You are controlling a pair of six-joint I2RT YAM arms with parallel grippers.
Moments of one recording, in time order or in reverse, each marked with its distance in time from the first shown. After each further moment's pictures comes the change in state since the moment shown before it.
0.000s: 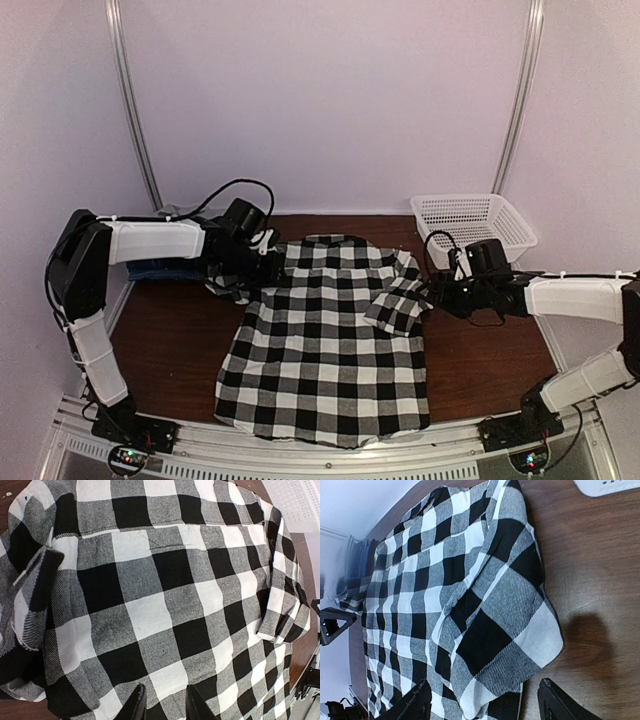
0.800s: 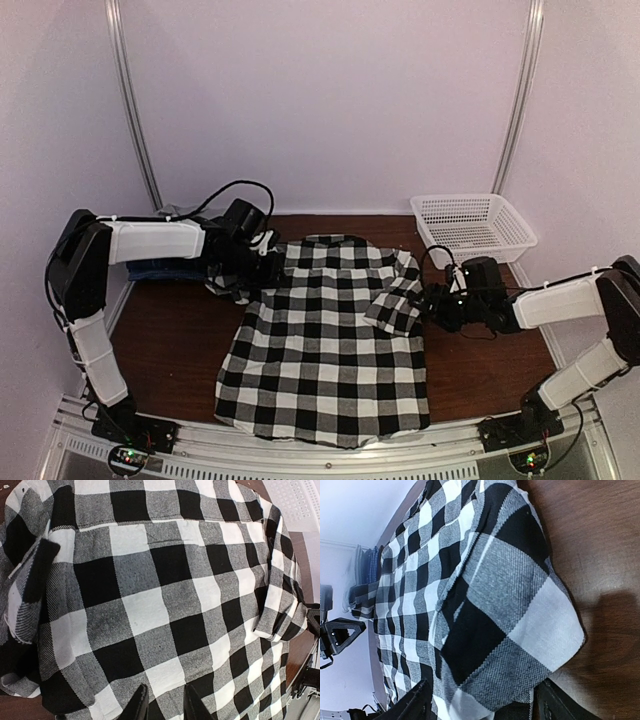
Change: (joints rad) left arm 0.000 0.000 0.000 -0.011 0.019 -0.018; right arm 0.013 0.106 -0.135 0.305 -0.074 0.168
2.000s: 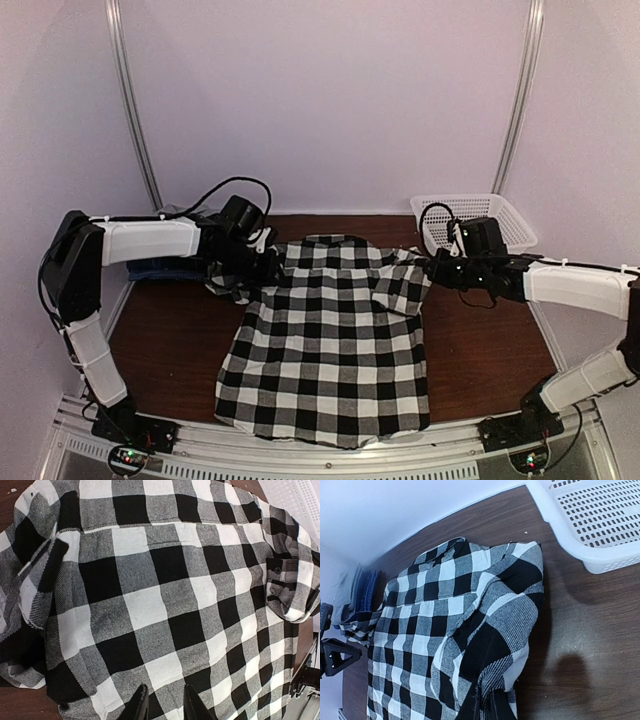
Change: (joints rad) left arm 0.000 -0.034 -0.002 -0.027 -0.010 0.000; right arm 0.039 -0.093 0.280 -0.310 0.277 -0.203
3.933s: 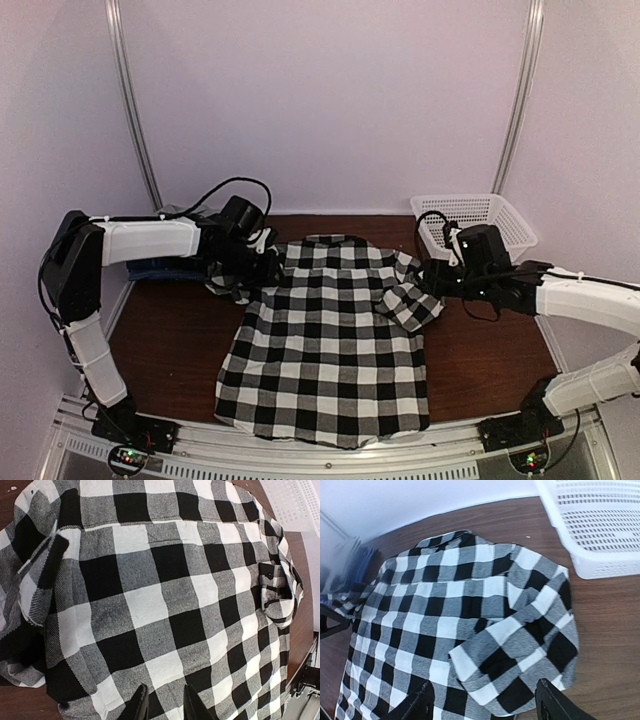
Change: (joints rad) left arm 0.000 0.000 0.000 -0.007 -0.001 0.000; right arm 0.145 -0.144 -0.042 -0.120 0.182 -0.105
